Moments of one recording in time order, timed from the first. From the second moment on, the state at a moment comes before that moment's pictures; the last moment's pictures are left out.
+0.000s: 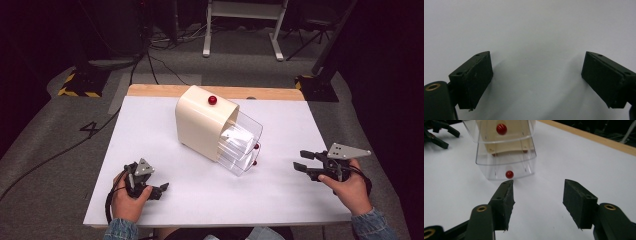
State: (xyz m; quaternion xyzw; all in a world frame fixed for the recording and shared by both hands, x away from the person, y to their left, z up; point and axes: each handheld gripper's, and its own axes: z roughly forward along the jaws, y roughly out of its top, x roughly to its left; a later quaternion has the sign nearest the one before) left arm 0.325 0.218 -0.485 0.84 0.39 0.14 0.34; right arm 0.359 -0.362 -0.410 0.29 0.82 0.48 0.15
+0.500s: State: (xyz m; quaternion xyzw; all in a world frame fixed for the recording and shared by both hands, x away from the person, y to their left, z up) left arm 0.325 0.217 -0.485 0.84 0.39 0.14 0.34; right arm 0.367 -0.393 -0.460 0.35 0.84 0.40 0.14
